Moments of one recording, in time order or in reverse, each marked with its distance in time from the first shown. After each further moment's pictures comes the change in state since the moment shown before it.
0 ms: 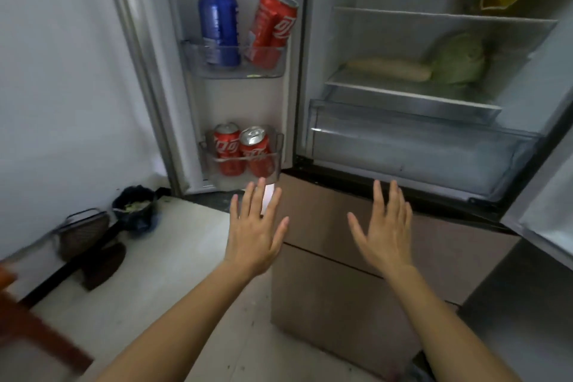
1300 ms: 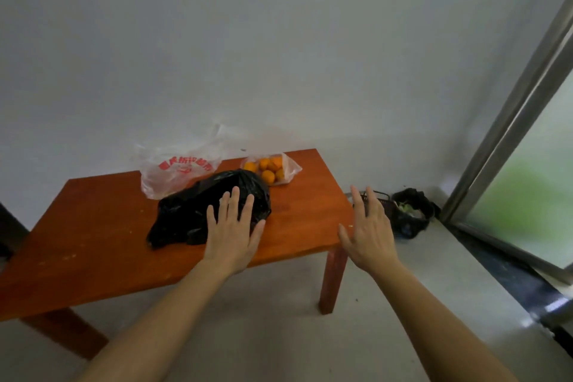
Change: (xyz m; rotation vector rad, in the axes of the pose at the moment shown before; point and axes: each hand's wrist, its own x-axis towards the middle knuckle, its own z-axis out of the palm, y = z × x) left_hand -0.421 -0.599 -0.311 0.450 -0.180 -1.106; right_hand -0.182 -0.816 0.117 0.516 -0.461 -0.912
